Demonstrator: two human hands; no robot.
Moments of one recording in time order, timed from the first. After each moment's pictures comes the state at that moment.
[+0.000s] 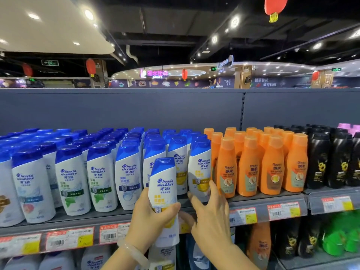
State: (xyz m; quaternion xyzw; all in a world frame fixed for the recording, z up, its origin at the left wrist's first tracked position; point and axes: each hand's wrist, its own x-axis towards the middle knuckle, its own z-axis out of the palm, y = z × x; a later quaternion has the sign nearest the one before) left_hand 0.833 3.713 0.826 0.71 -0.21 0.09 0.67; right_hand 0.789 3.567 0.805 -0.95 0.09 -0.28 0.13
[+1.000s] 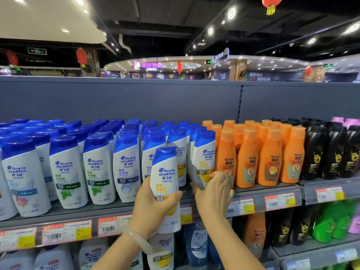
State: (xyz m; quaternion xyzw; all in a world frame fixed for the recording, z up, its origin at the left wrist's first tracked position) left_hand 0.837 3.707 0.831 0.69 -0.23 0.08 0.68; right_hand 0.830 3.558 0.812 -0.83 0.29 -0.42 0.23
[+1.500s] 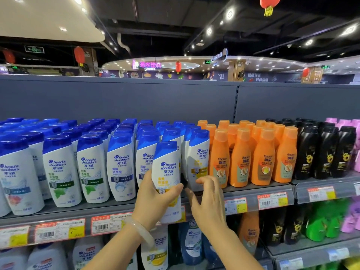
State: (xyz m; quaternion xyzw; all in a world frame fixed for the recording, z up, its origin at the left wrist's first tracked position) left_hand 0.838 3.688 0.838 0.67 -0.26 0.09 0.69; right_hand 0.795 3.554 0.808 -0.85 0.06 -0.45 0.26
